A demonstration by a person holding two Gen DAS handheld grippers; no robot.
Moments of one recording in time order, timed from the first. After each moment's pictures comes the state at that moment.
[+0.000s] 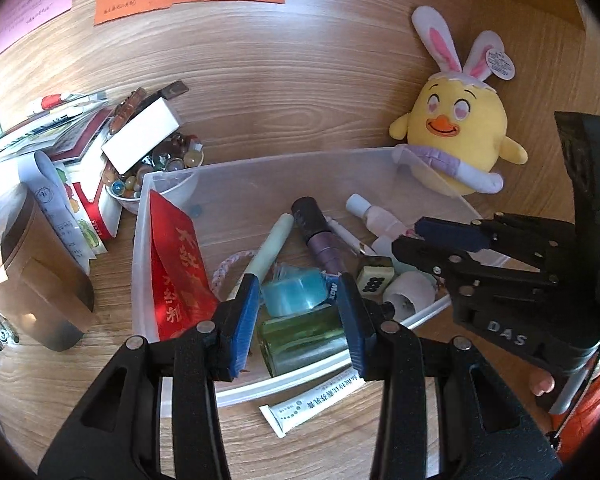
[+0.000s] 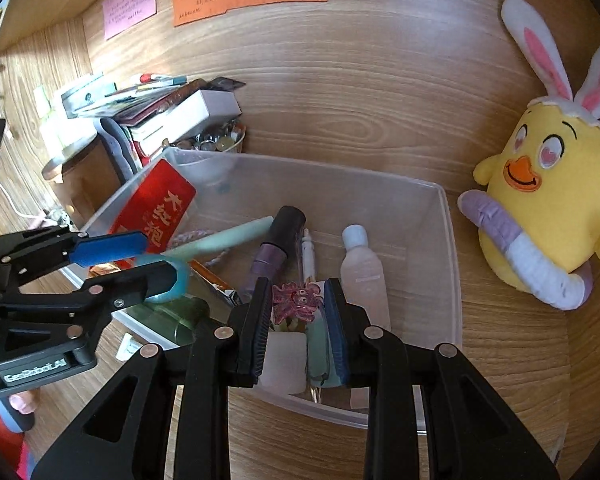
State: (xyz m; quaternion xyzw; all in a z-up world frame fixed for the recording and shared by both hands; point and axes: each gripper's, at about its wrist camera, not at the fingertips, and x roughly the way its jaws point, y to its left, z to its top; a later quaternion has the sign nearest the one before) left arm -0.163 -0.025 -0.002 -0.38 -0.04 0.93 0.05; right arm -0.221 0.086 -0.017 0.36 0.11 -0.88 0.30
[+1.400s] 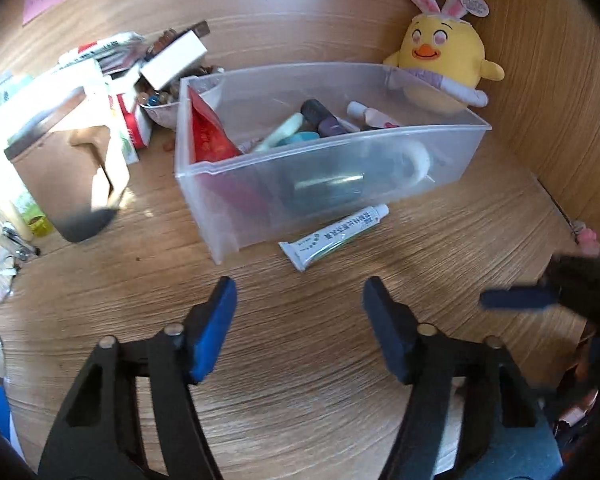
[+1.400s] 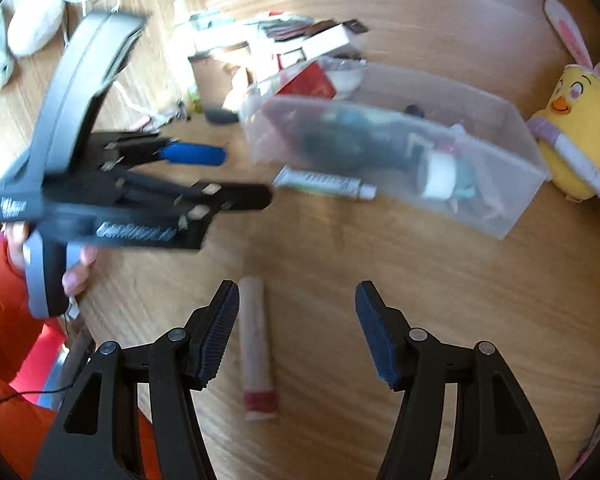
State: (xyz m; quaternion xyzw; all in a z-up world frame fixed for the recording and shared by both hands) left arm -0.082 -0.029 -0.041 -0.42 0.00 0.90 0.05; right arm -0.062 0.102 -0.057 0.39 0.14 -0.81 0.41
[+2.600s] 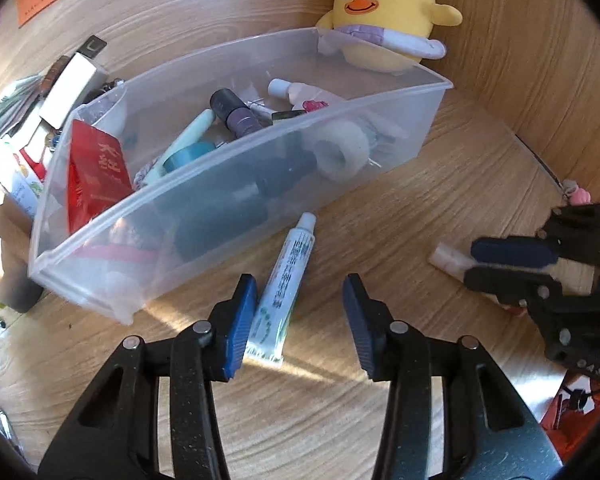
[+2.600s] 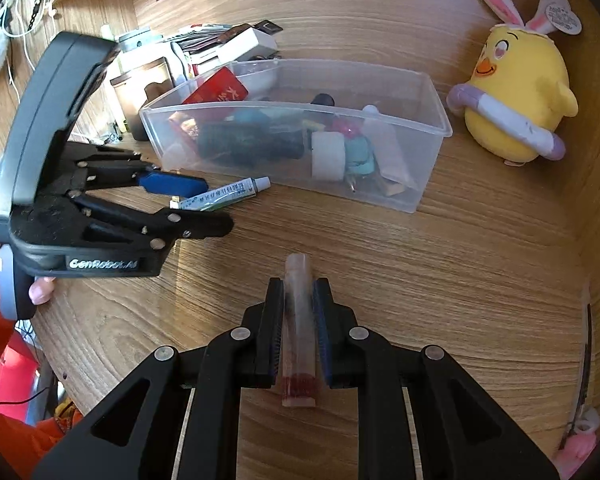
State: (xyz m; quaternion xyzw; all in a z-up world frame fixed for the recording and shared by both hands) left arm -0.124 0.023 -0.053 -0.47 0.06 0.88 0.11; right arm -0.101 0.149 -0.058 0.40 0.11 -0.85 0.32
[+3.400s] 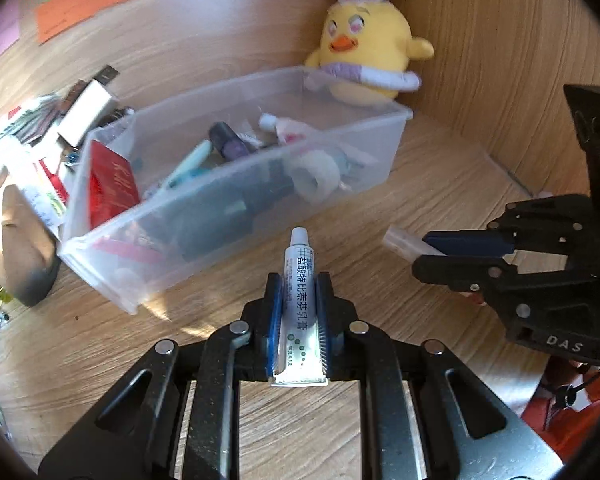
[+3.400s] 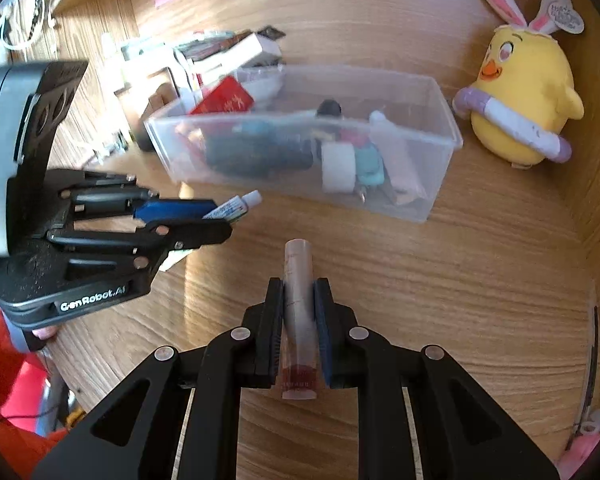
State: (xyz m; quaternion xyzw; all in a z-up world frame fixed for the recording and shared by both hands) left arm -0.093 0.027 -0.029 -0.40 0.05 0.91 0.12; right arm -0.103 0.143 -0.052 0.39 0.09 -0.86 0.33
